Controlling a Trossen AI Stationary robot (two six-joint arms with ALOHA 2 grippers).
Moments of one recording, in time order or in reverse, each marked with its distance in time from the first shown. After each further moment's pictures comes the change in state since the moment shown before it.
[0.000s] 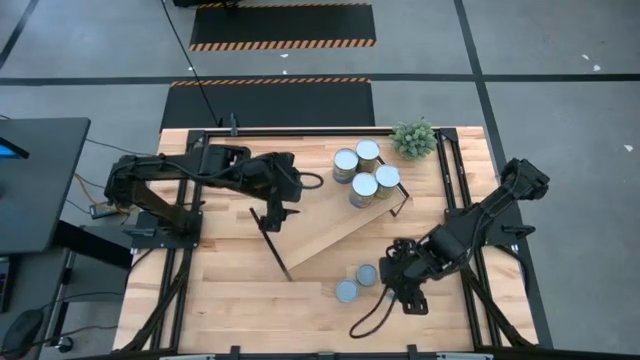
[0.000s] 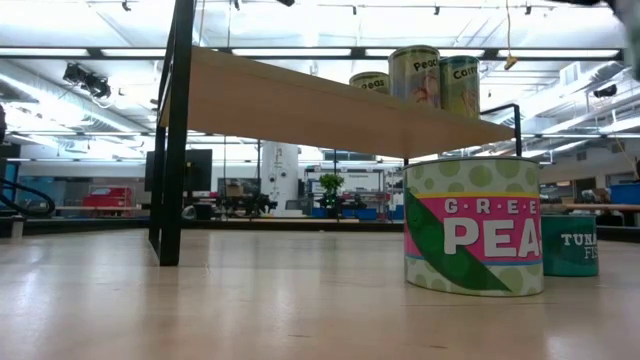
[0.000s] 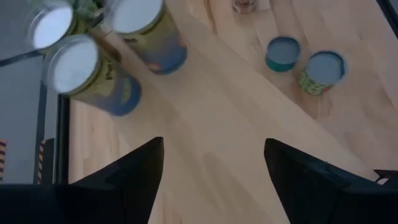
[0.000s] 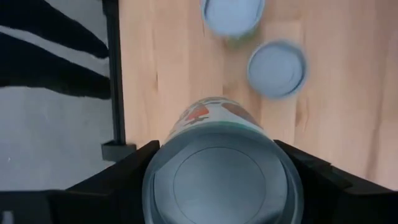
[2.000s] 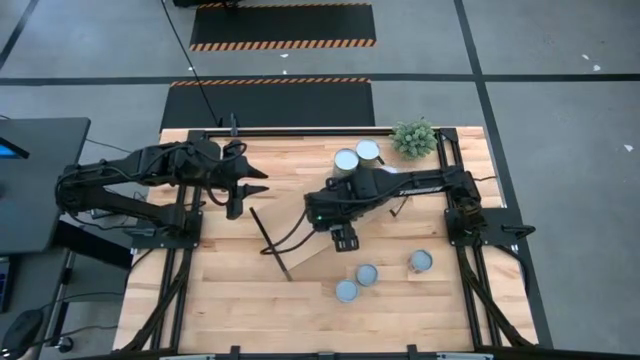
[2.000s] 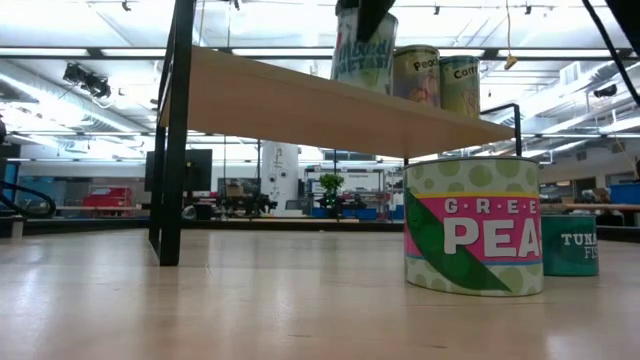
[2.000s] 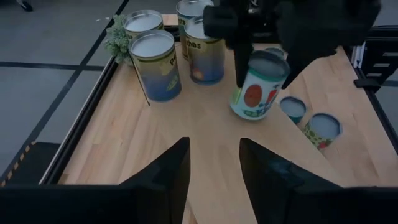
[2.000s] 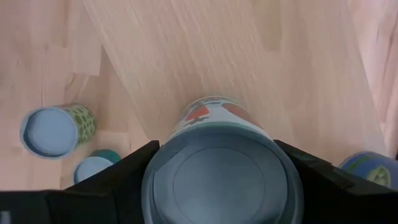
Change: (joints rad) left arm 0.097 -0.521 -0.510 0.328 0.015 -0.217; right arm -0.465 0.494 0.806 -0.382 0.175 -0.659
